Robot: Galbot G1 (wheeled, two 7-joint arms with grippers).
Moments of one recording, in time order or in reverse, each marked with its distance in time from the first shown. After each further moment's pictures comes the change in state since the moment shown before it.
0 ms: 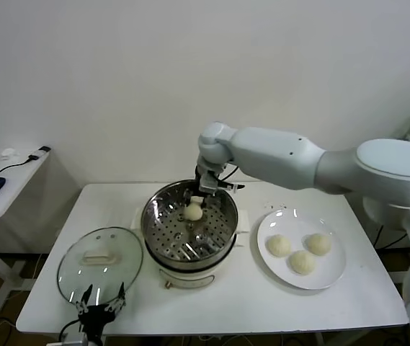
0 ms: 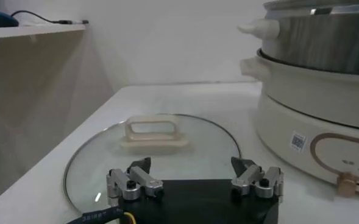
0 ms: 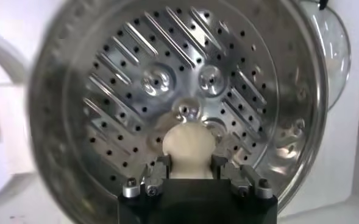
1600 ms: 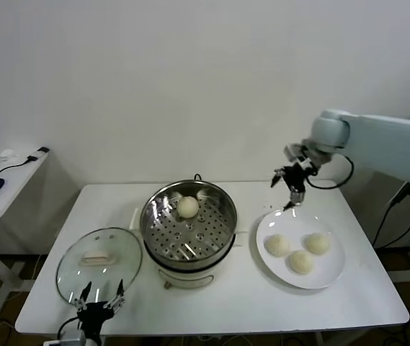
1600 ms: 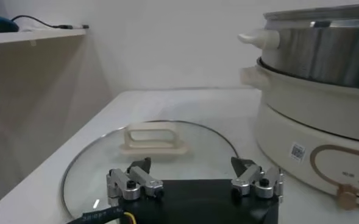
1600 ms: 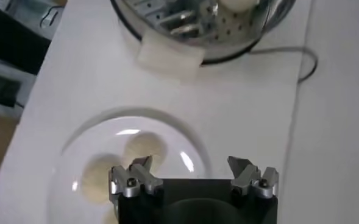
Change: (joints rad) left arm -0.007 0.010 -0.008 -0.012 -0.023 0.005 -0.001; right arm 0.259 -0.568 -0.423 0.303 0.813 -0.752 -0.023
